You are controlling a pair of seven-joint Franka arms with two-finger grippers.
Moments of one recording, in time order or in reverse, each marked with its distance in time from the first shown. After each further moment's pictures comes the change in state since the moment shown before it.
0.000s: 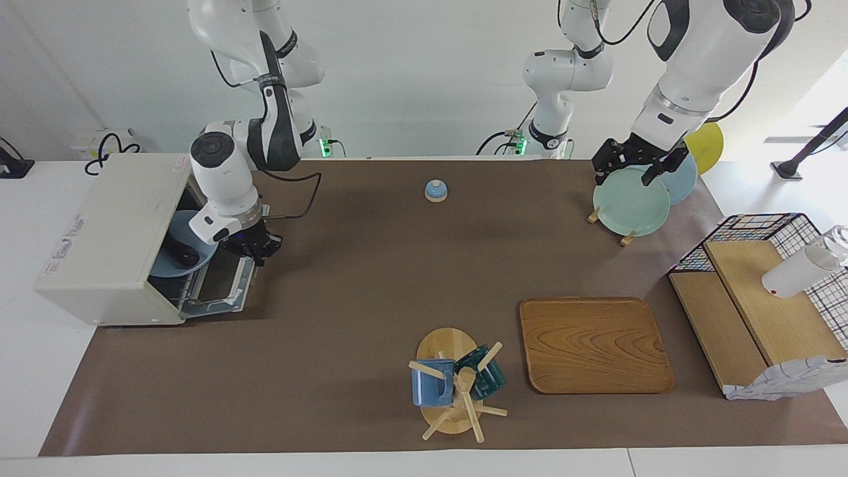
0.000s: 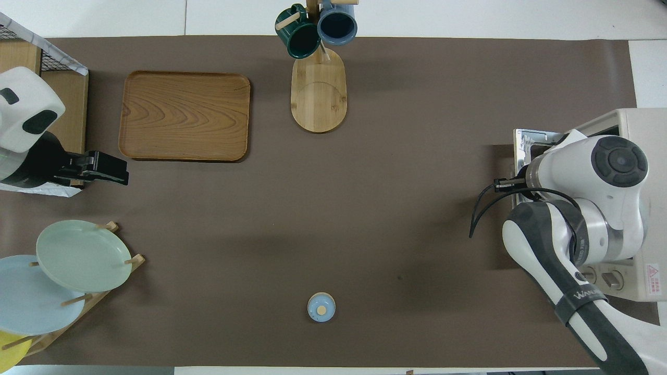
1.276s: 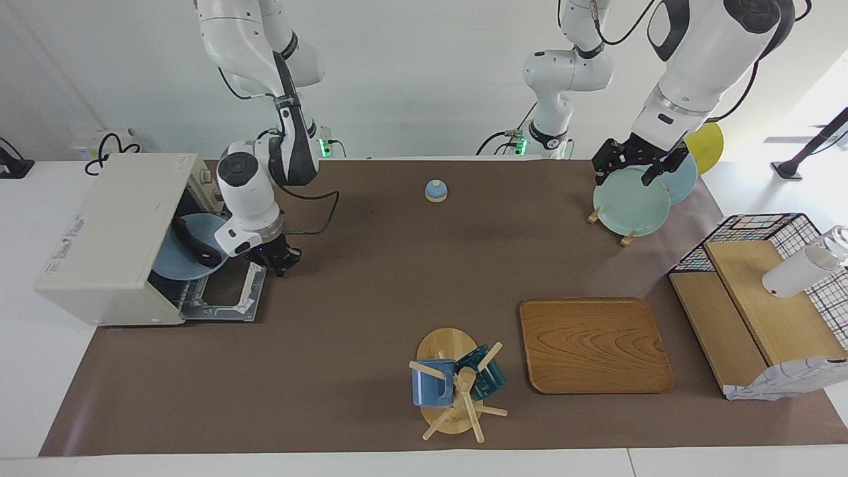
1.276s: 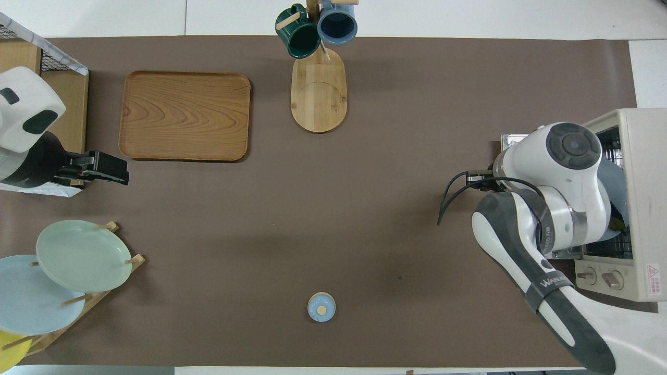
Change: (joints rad) left arm 0.000 0.000 0.000 0.000 0.000 0.000 0.000; right arm 0.099 0.063 -0.013 0.123 0.035 -0.139 0.159
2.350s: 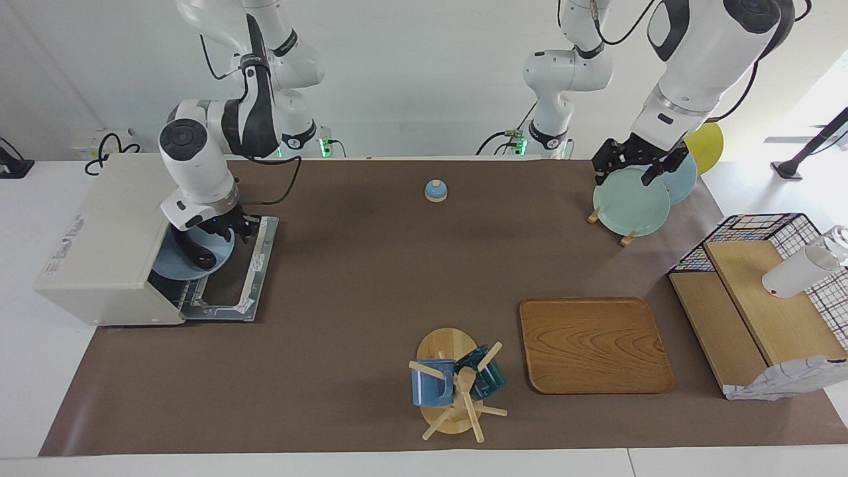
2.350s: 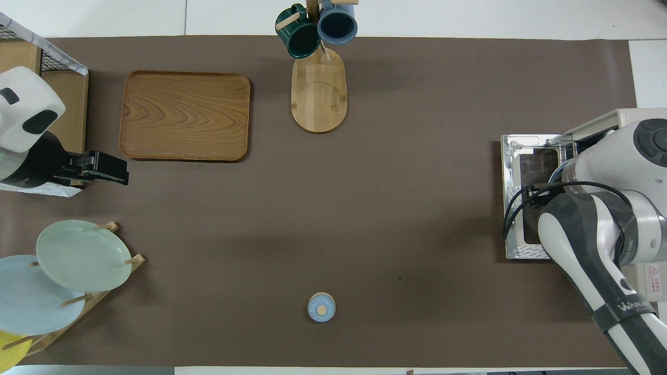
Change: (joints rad) left arm 0.000 0.000 0.000 0.000 0.000 0.000 0.000; right arm -0.132 -0.135 -0.021 -0.064 -0.108 -0.143 -0.188
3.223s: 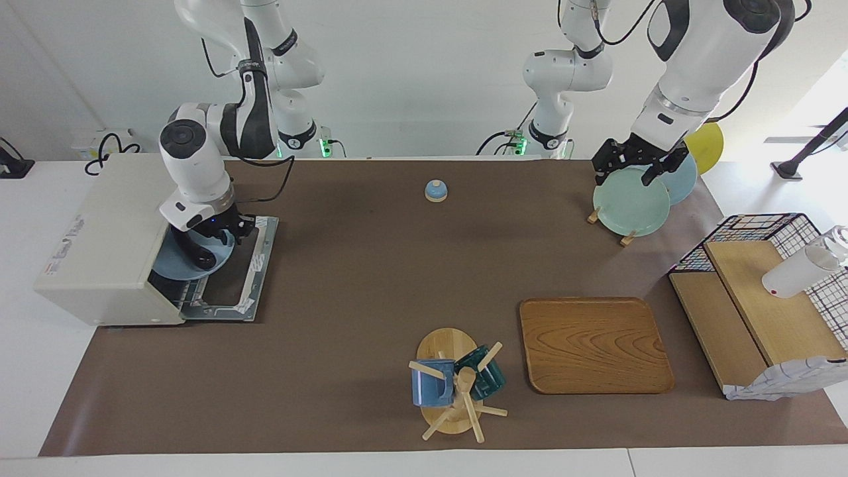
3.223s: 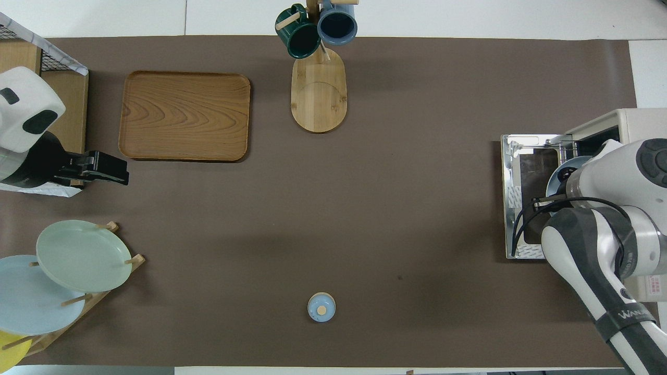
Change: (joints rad) left arm 0.000 0.000 0.000 0.000 0.000 0.000 0.000; right arm -0.032 -0.027 0.000 -0.084 -0.018 0.099 -0.097
